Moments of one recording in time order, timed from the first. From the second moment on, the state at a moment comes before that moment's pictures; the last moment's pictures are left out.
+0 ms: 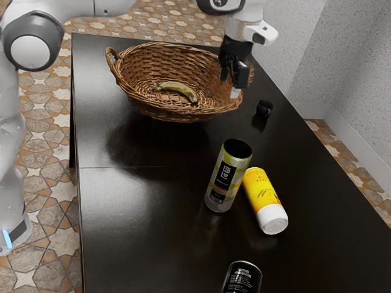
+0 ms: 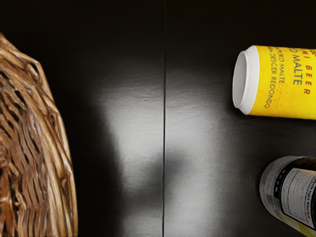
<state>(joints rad) -0.17 0.05 0.18 -1.40 -0.01 1.54 0.00</state>
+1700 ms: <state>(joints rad) 0.16 0.07 0.29 -1.73 0.02 1.87 0.74</state>
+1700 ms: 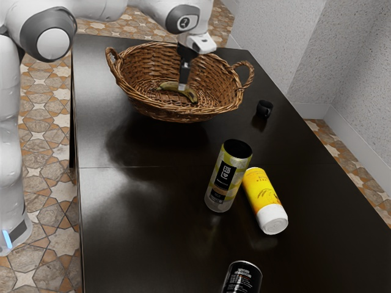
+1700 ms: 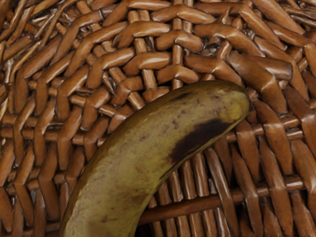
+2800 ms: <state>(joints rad) 0.18 0.12 0.29 -1.77 0.02 1.98 0.99</state>
